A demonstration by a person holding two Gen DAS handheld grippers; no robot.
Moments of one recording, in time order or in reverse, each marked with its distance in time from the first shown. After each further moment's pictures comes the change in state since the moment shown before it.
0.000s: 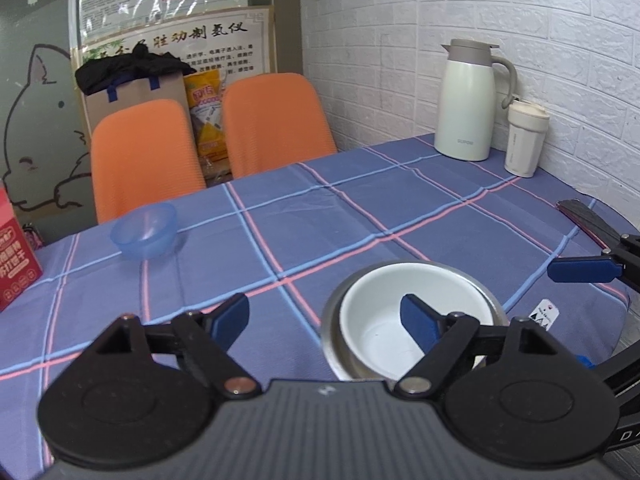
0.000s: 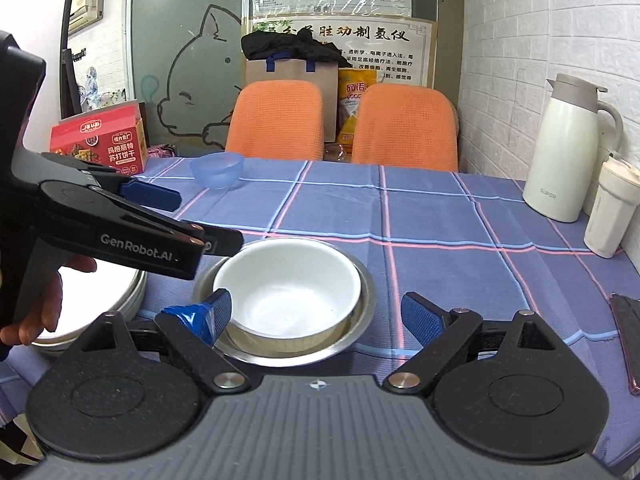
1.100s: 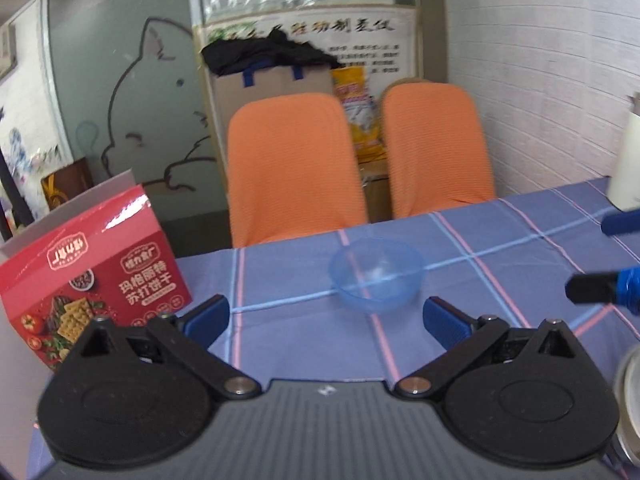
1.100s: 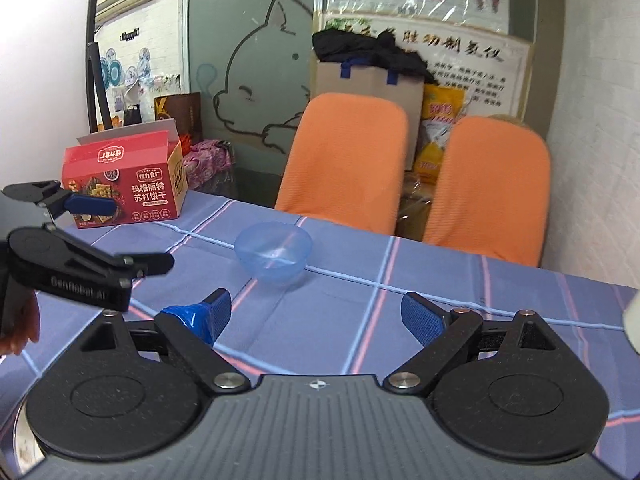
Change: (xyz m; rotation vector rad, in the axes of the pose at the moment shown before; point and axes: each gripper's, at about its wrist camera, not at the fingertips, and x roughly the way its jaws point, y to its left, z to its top) left arm 0.039 0.220 0.052 -0.146 0.021 0.306; right arm 0.141 0.053 0.143 -0.124 0.051 0.180
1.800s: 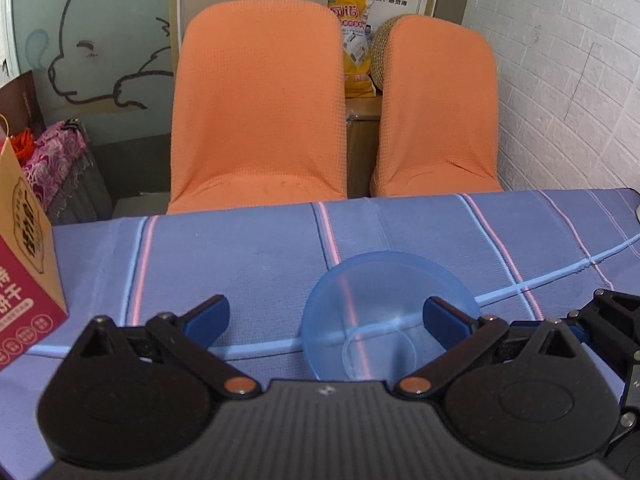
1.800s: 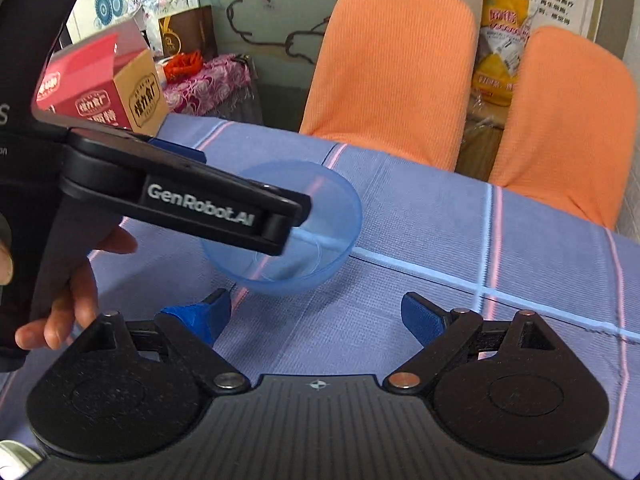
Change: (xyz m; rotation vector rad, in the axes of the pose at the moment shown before) left arm 0.182 0.000 0.031 -0.117 0.221 -0.150; right arm 0.164 0.009 0.013 -0.001 0.277 0.106
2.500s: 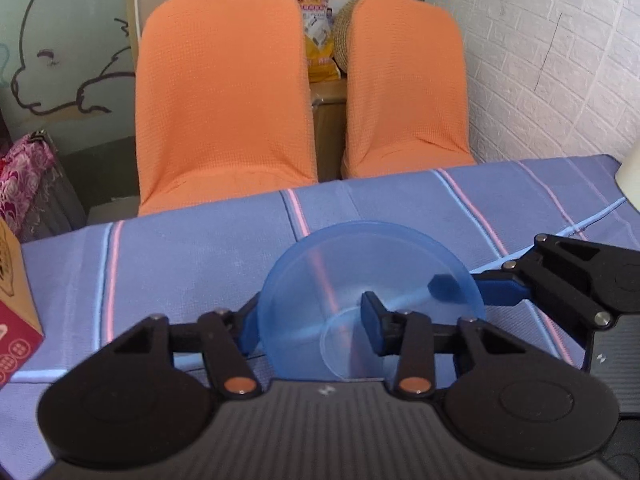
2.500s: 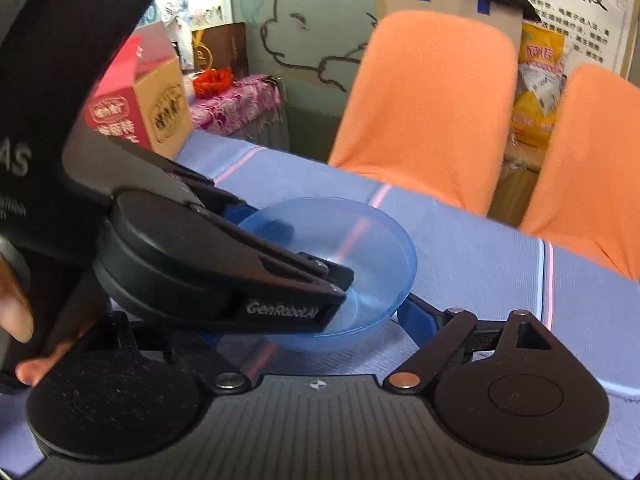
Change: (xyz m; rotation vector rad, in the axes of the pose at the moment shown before) left arm 0.001 -0.001 0.002 0.082 0.038 -0.092; right arm 0.016 0.014 0.015 -0.086 -0.105 0.061
